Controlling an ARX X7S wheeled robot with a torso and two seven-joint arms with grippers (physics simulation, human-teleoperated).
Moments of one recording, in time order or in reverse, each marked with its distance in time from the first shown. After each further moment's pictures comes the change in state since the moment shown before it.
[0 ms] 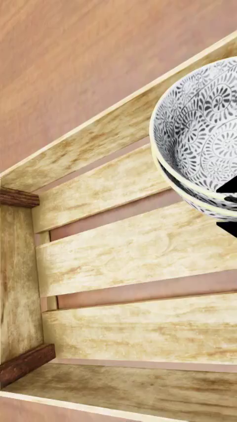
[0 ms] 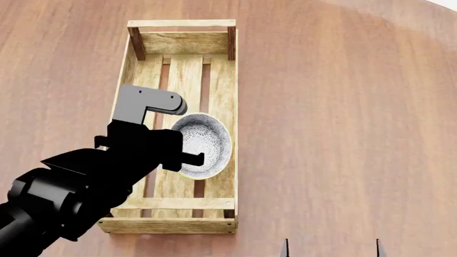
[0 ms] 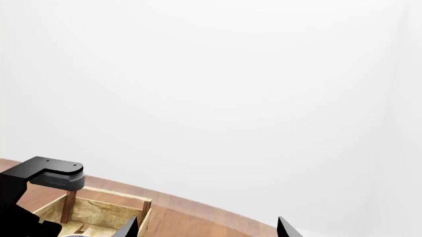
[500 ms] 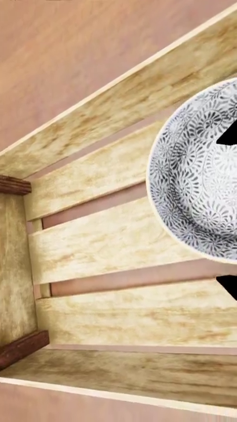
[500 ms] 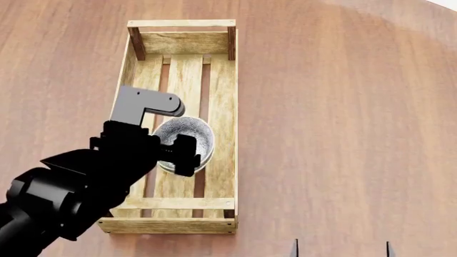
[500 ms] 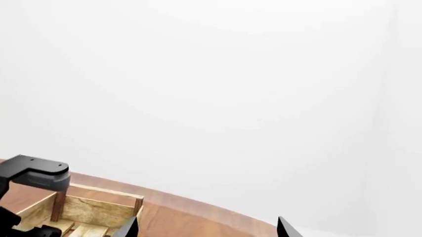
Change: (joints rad) left arm 0.001 0.001 -0.017 -0.011 0.029 -0.027 -0.025; right arm -0.006 0.006 0.012 0.017 0.010 -0.015 0.019
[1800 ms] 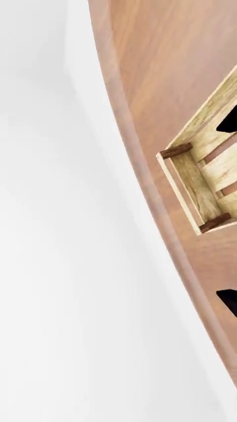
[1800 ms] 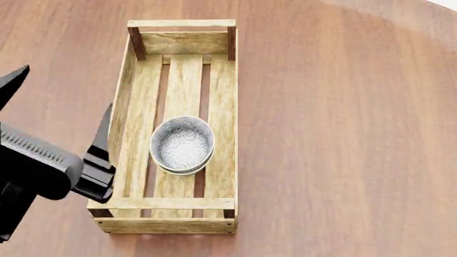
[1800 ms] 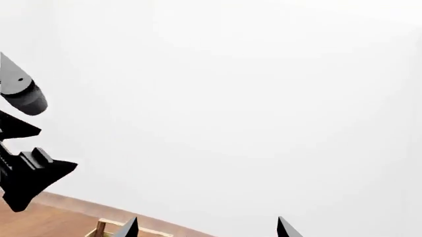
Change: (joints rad) left arm -0.114 -0.904 0.029 1.646 0.620 0.099 -0.799; right arm -0.178 0.024 -0.027 -0.284 -0.180 0.047 0.020
